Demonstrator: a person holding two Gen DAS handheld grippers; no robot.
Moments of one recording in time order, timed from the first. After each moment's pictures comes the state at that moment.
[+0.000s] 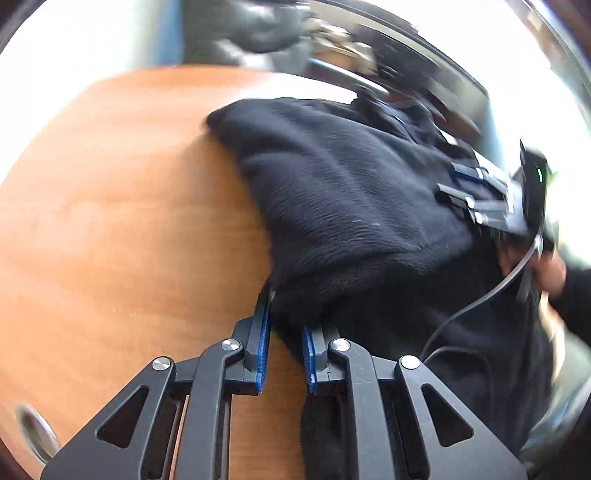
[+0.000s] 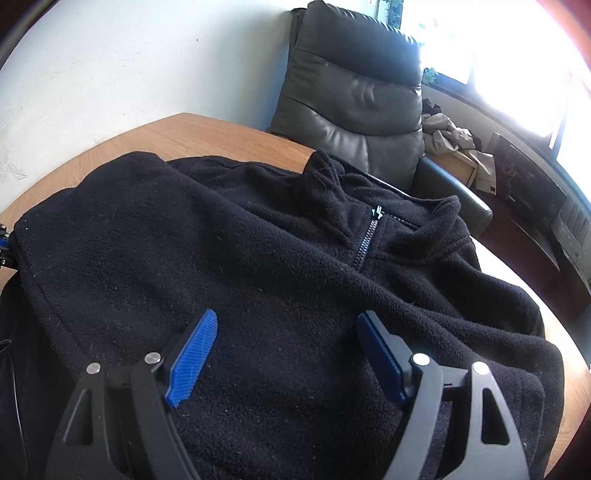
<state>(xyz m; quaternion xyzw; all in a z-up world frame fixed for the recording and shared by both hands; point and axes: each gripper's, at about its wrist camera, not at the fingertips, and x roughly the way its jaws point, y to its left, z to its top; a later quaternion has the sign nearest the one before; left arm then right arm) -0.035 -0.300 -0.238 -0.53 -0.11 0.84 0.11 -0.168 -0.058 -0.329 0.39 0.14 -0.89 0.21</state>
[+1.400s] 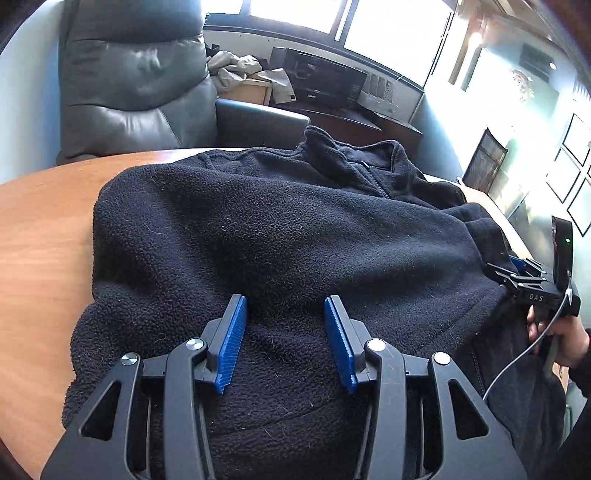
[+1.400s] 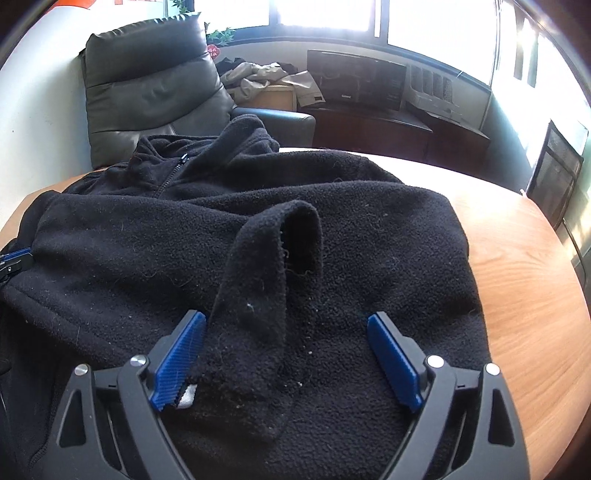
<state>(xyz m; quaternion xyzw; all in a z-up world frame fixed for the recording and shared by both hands) -0.198 -0.148 -0.271 -0.43 -0.02 0.87 0.25 -0.145 0.130 -0.339 0.43 -0.03 -0.90 -0.06</state>
